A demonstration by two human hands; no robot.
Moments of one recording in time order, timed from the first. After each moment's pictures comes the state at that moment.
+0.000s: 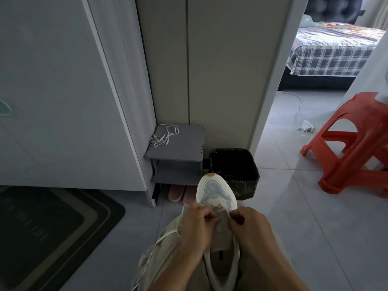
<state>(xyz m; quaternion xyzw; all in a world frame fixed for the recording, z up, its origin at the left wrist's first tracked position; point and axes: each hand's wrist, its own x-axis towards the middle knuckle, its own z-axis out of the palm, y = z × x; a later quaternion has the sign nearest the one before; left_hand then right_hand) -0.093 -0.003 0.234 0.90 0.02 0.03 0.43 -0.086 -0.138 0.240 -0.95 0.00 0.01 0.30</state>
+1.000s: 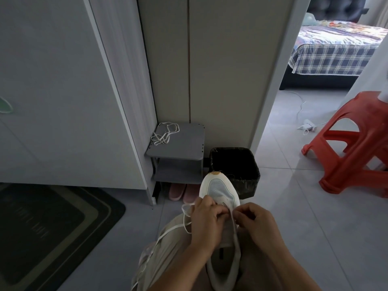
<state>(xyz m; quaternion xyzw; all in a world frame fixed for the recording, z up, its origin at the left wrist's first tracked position) -0.078 -0.020 0.211 0.92 -0.05 0.16 0.36 -0.083 -0.152 0.240 -0.87 0.03 0.04 0.49</state>
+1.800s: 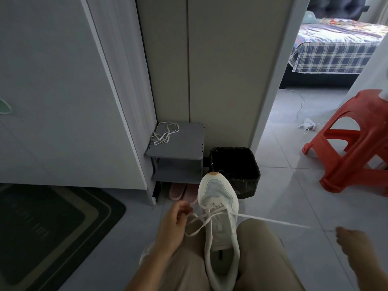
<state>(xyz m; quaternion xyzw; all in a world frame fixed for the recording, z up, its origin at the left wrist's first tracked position) -0.090 0.049 0.205 0.83 0.09 0.00 0.55 -0.069 -0.341 0.186 -0.79 0.46 0.00 0.40</state>
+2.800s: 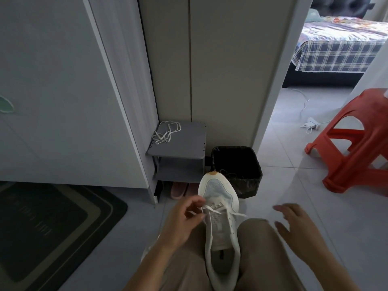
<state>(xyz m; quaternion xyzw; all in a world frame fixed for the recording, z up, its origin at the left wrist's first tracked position) -0.087 0.043 0.222 0.79 -0.02 -0.01 0.61 -0.081 -0.239 0.217 -0.98 -0.02 -0.01 0.19</state>
